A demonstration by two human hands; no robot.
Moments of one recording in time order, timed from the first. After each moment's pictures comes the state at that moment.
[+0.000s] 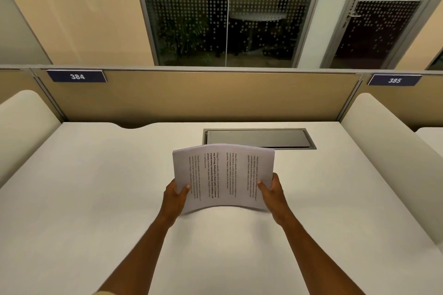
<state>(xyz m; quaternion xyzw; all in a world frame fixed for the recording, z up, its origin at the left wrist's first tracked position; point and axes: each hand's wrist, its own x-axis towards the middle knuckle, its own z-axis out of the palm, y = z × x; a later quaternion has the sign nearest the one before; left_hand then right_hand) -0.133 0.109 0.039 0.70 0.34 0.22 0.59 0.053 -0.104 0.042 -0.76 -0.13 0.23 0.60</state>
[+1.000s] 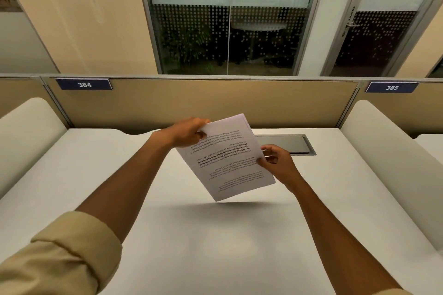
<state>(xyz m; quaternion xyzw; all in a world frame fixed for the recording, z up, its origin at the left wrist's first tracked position) -0.056 0.155 0.251 0.97 0.08 -0.01 0.23 0.108 -0.097 0.129 -0.75 -0.33 0.16 0.55</state>
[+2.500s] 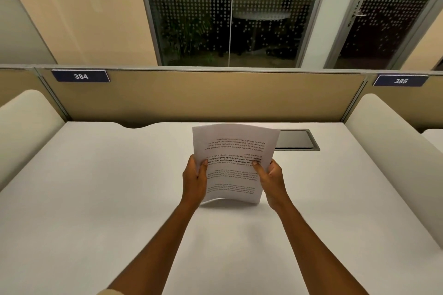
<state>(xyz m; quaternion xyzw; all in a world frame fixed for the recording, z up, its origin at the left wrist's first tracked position) -0.080 0.076 0.094 0.69 0.29 0.32 0.58 0.052 -0.075 0.091 -0.67 -0.16 0.20 0.69</state>
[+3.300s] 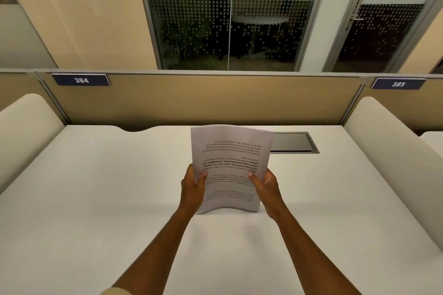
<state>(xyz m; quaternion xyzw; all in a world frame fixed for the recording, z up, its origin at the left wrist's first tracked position) -0.085 0.085 0.072 0.70 0.30 0.30 0.58 0.045 -0.077 0.077 -0.69 -0.16 0.24 0.67</state>
